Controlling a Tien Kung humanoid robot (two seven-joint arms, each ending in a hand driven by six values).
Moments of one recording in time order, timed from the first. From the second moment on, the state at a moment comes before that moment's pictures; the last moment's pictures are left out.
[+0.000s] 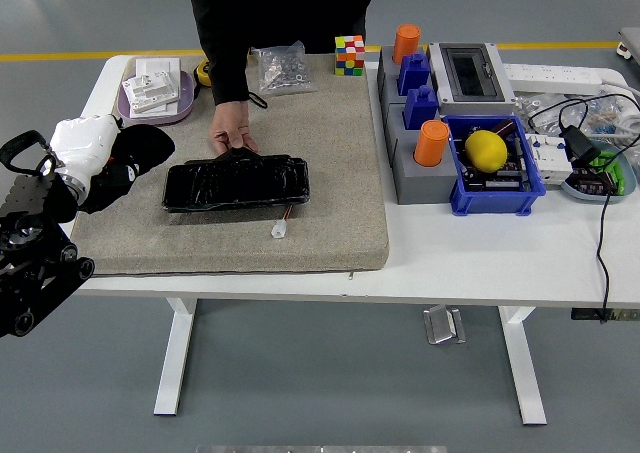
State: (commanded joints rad) left arm -0.61 0.45 -0.74 -0.96 1.99 0.32 0.38; right arm 0.06 -0.36 0.59 0.18 -0.74 0.08 -0.20
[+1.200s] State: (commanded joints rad) left arm -0.52 0.37 -0.83 -0.78 1.79 0.43 0.22; right arm 0.07 -0.36 0.57 0.18 -0.72 0.07 -0.19
